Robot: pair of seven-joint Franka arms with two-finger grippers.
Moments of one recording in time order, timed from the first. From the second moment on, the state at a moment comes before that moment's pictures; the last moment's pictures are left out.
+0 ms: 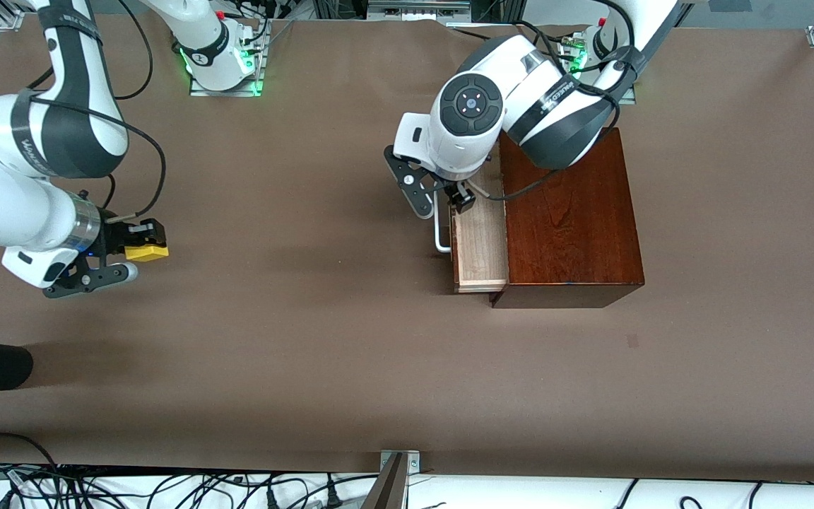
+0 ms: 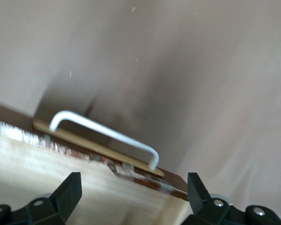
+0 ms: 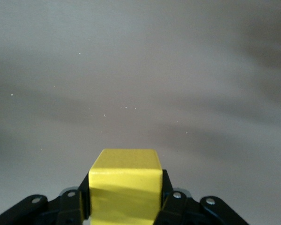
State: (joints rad) left arm -0.31 0.53 -0.50 -1.36 0.05 1.71 0.34; right arm 0.20 0.34 -0.12 -1.58 0.06 1.74 -0.14
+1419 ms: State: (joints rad) left arm -0.34 0.72 -0.47 -1.36 0.27 1.69 0.88; right arm 0.21 0.42 -0.09 -2.15 0.06 2.53 -0.03
